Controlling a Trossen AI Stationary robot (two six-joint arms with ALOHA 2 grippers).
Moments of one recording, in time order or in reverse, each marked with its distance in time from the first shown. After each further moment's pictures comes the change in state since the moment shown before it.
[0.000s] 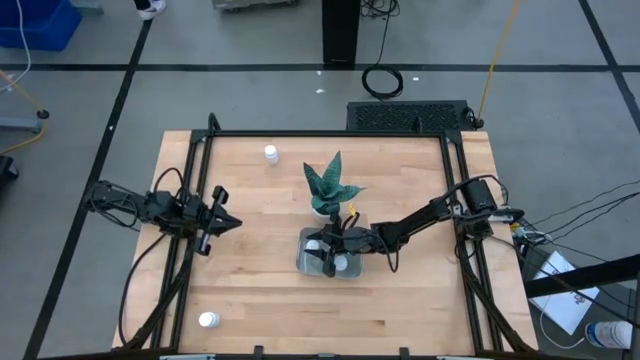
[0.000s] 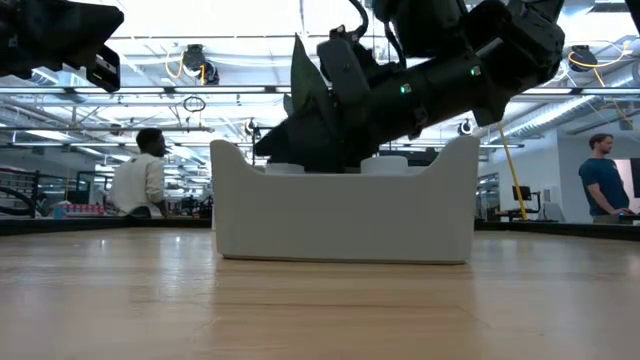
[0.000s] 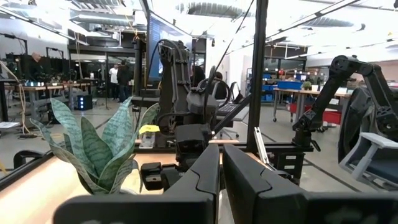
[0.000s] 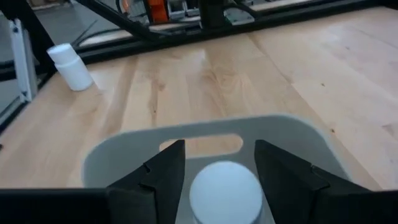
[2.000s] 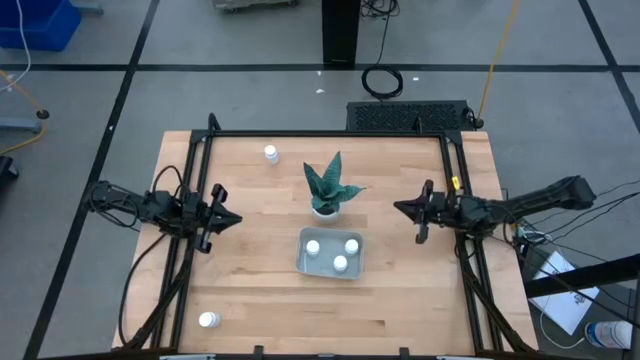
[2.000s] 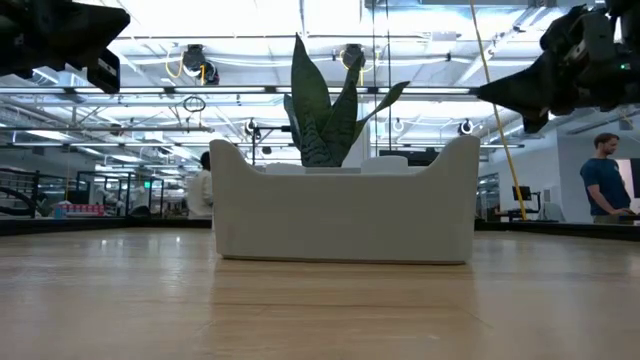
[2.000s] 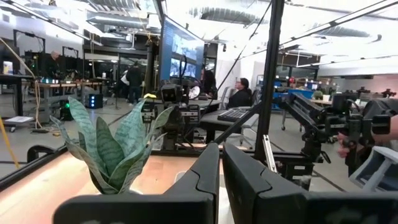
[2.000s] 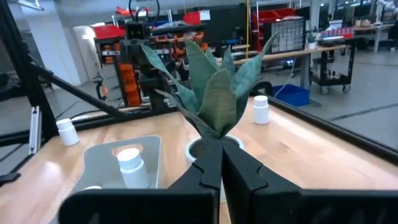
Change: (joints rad) left arm 0.000 0.002 0.000 0.021 -0.055 -0.032; right arm -0.007 -1.549 -0.873 -0.320 0.188 -0.140
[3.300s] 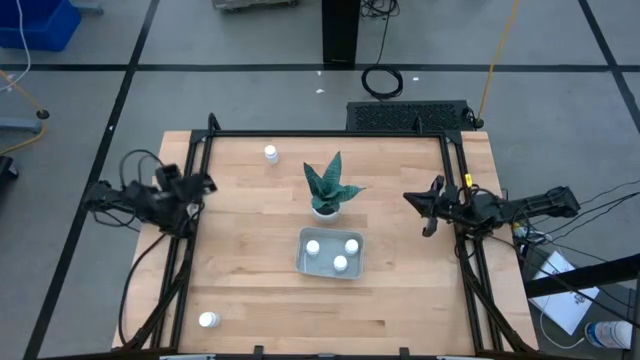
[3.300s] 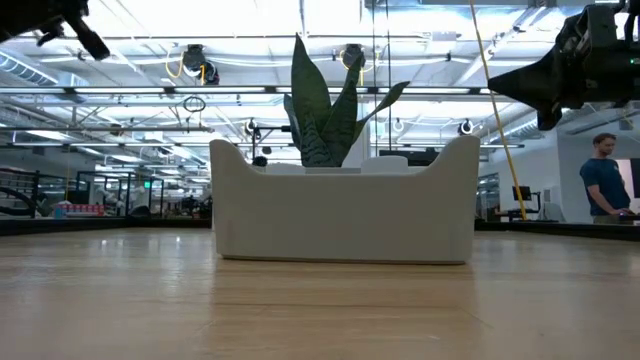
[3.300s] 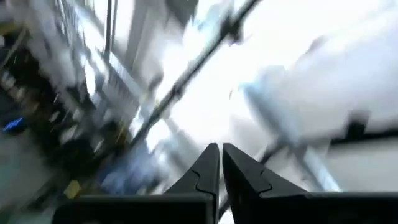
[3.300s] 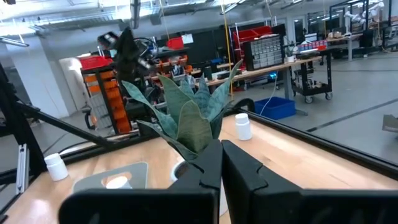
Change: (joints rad) left arm 0.001 0.000 0.001 0.625 -0.273 -0.658; right arm -0.001 -0.322 -0.001 -0.234 0.079 0.031
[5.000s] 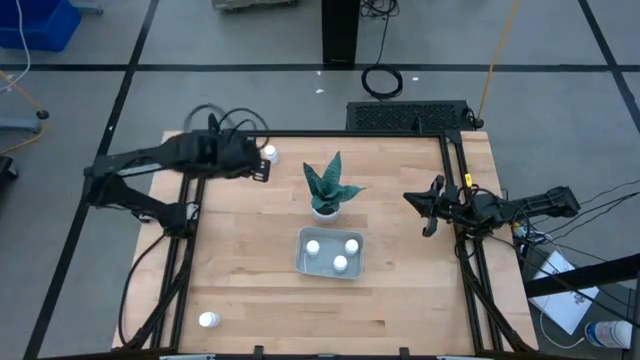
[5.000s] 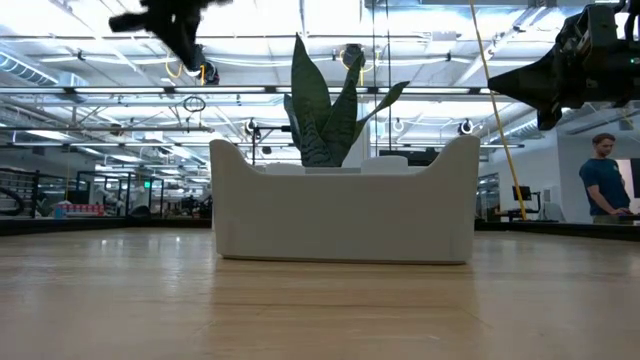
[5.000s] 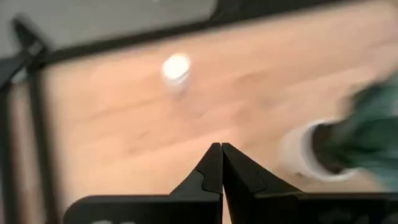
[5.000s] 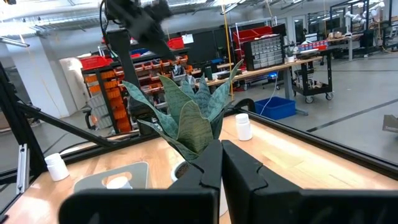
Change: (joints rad) left arm 0.436 1.249 1.409 -2.184 -0.034 -0.357; right arm 0.000 0.001 0.000 0.001 -0.001 0.000
